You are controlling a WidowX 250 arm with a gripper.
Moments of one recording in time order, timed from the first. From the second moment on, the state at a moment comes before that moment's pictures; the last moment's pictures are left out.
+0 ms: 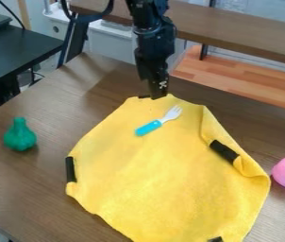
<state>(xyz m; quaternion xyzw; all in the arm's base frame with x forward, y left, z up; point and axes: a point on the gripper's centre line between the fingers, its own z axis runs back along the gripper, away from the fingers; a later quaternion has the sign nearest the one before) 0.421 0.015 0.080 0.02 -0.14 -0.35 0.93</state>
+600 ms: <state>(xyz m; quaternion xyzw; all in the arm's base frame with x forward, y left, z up) 0.430 0.012 0.021 0.03 -0.06 -0.32 0.95</state>
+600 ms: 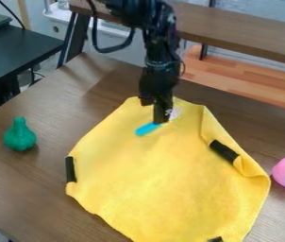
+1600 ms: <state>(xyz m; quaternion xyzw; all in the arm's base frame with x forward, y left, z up) 0.422 0.007 0.001 0.06 -0.04 -0.35 0.93</state>
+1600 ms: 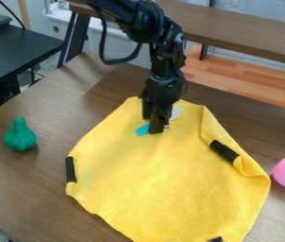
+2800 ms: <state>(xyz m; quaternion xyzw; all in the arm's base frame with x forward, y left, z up) 0.398 0.014 0.045 0.05 -0.07 -0.34 0.94</state>
